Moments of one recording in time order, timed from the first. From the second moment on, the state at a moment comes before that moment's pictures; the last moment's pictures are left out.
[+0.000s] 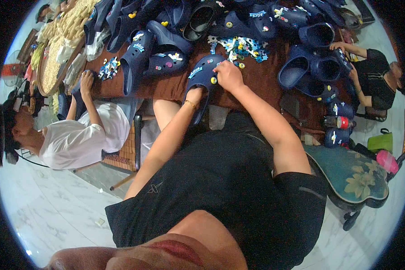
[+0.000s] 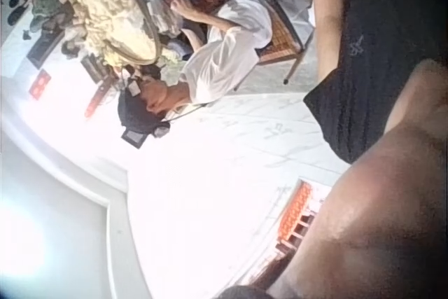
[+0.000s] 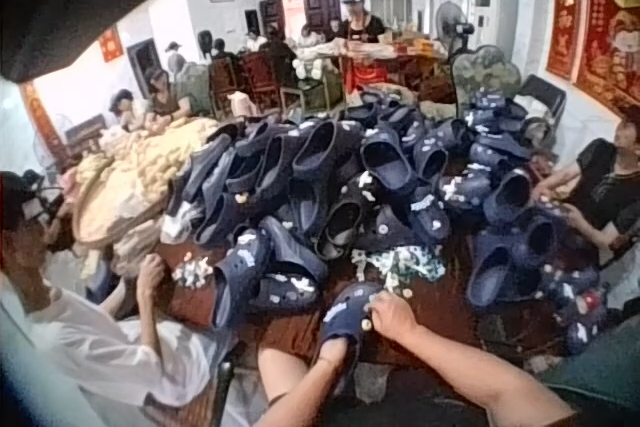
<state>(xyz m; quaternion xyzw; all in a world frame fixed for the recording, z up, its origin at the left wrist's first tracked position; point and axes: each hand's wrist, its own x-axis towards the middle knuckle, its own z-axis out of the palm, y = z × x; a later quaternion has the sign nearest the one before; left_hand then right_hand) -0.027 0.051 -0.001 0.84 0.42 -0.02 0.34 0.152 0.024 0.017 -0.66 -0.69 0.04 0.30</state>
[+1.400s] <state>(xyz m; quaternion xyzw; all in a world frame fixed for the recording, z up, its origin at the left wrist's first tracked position) -0.050 0.059 0.051 0.69 0.39 0.46 0.41 0.305 0.051 0.133 -0.58 -0.20 0.32 0.72</state>
